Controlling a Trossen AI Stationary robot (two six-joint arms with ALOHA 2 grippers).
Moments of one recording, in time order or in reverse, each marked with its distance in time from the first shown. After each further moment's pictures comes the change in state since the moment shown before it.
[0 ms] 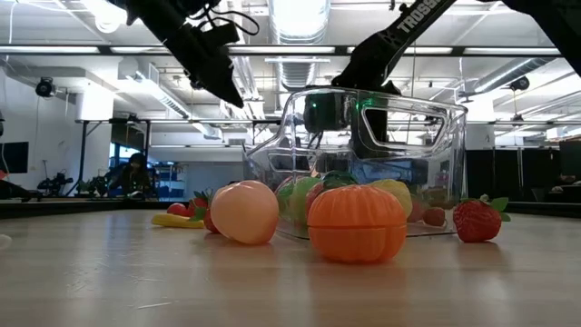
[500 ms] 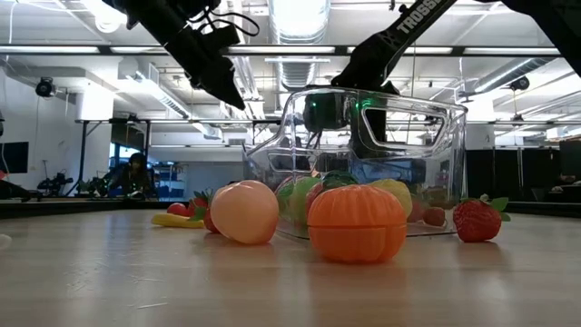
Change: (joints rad) left arm 0.005 0.003 -0.025 0.048 0.000 0.009; right arm -0.014 0.000 0.005 0.009 0.006 -0.045
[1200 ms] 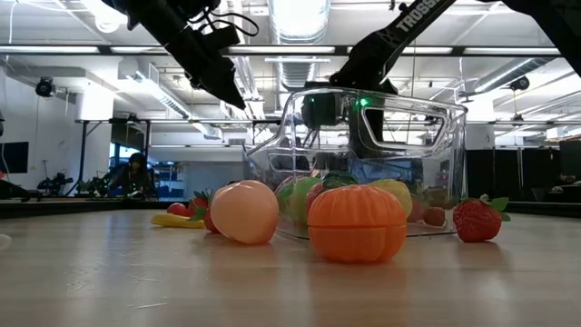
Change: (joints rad) left arm 0.007 0.000 0.000 0.009 0.000 -0.001; right arm -0.004 -0.004 0.018 0.002 -0.014 -0.079
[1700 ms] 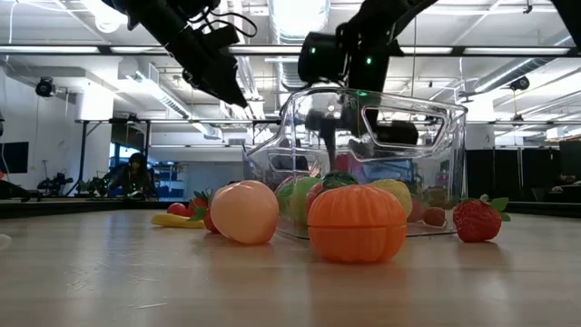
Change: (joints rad) left arm 0.000 0.000 0.000 0.005 -0.001 -0.081; right arm 0.077 -0.126 0.040 -0.034 0.022 -0.114
